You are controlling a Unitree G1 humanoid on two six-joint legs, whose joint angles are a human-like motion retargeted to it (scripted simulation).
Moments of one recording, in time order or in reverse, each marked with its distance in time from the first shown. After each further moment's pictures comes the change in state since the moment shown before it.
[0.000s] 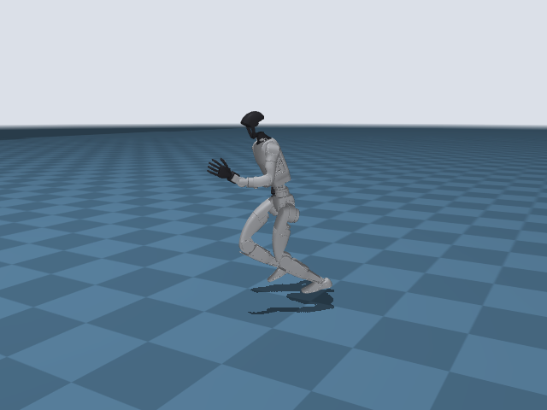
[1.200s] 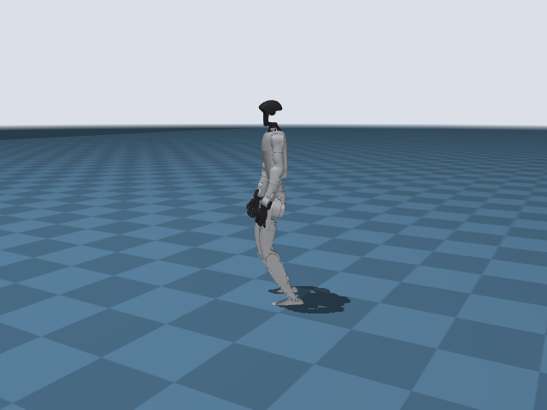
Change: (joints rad) left arm 0.552 -0.094 -0.243 1.105 0.355 0.292 -0.761; right arm -0.557 0.255 -0.091 0.580 -0.117 0.104 0.023; waist 0.063 -0.013 -0.105; left_leg 0.199 0.185 0.085 -0.508 0.237 -0.038; right_leg 0.753 0.016 -0.073 -0.999 0.143 0.053
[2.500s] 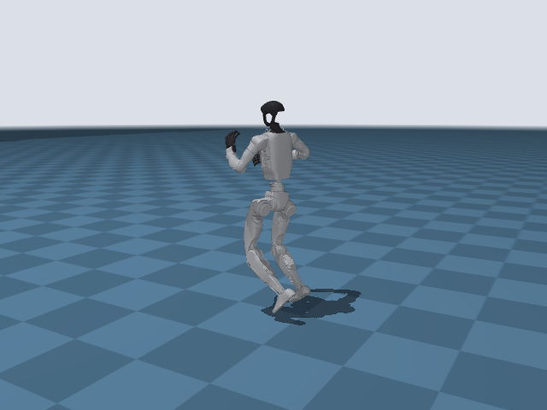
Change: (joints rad) left arm -0.353 0.367 0.231 -1.401 -0.142 -0.218 0.361; right arm 0.067 -0.741 0.030 -1.464 0.379 -0.169 0.146; waist 0.013 -0.178 -0.198; left_leg -0.150 0.060 0.180 0.452 0.481 -0.175; right_leg -0.256 -0.092 0.037 0.457 0.162 -0.014
